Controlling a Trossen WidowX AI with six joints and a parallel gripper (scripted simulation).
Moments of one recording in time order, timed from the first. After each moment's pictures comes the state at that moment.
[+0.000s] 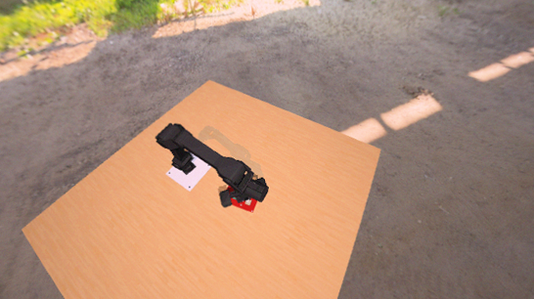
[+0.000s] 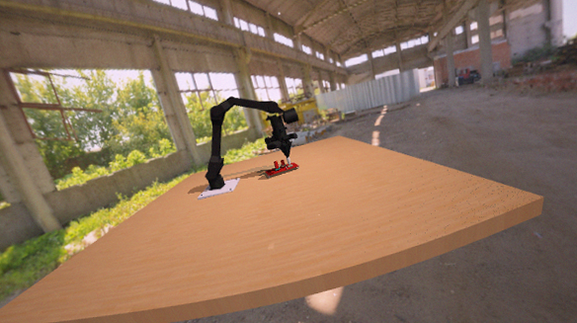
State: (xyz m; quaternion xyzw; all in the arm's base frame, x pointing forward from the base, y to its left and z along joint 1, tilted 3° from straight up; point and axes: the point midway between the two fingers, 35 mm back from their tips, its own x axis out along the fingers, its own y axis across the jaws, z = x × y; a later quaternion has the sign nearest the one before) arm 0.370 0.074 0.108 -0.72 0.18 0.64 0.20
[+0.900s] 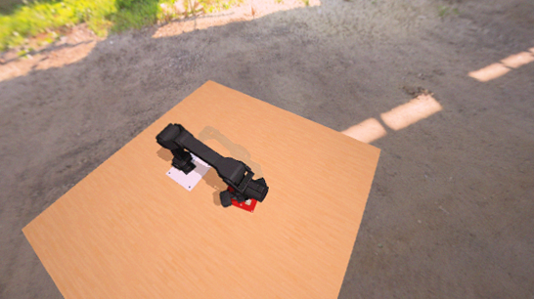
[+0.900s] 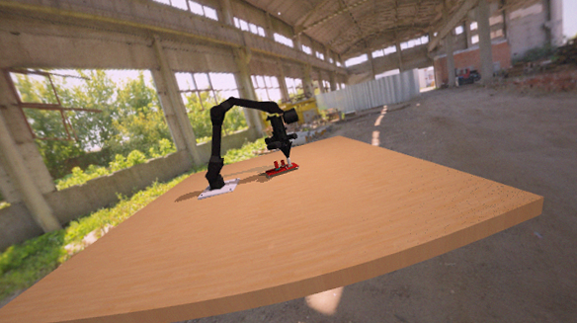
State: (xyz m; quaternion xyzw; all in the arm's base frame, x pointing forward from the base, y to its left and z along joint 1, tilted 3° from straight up) arm 0.370 0.074 0.106 -0.72 0.18 0.64 0.20
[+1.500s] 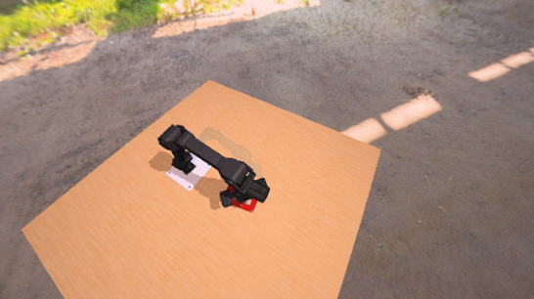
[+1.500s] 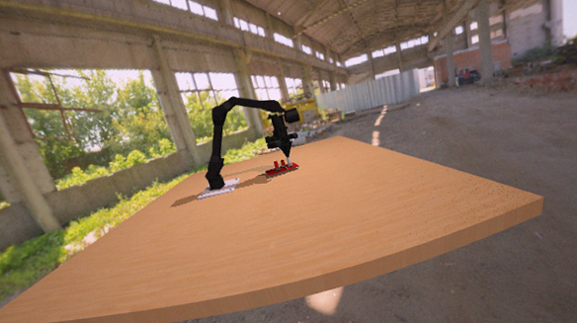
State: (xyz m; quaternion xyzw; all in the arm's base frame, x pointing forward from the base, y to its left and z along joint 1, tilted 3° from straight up) arm 0.371 0.074 0.116 -0.71 0.18 0.65 0.19
